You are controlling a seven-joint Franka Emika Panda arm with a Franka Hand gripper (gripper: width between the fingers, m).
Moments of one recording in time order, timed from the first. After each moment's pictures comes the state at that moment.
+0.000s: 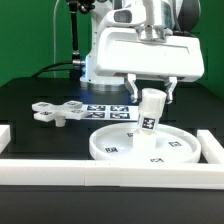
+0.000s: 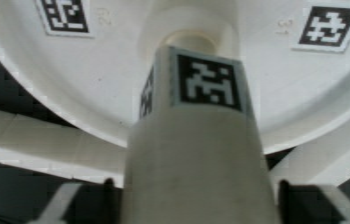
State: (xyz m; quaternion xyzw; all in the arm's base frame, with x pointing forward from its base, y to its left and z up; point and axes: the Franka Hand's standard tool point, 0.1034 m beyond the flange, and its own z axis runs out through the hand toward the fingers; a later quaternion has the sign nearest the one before) arm 0.549 0.043 0.087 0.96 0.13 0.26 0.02
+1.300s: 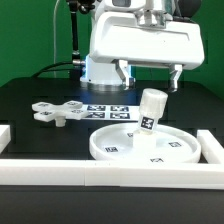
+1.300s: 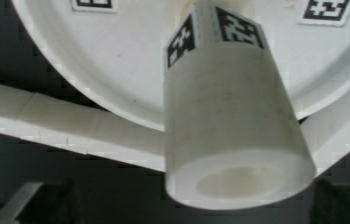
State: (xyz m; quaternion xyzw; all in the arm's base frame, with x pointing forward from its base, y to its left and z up) arm 0.557 0.036 0.108 0.96 0.15 0.24 0.03
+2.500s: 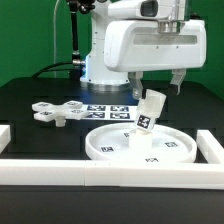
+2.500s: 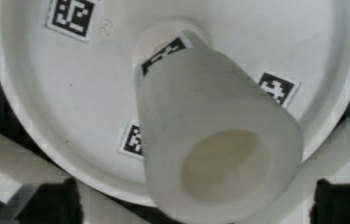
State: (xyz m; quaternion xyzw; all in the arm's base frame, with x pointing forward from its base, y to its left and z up) arm 0.562 0.050 0.102 0.96 0.29 0.04 0.02
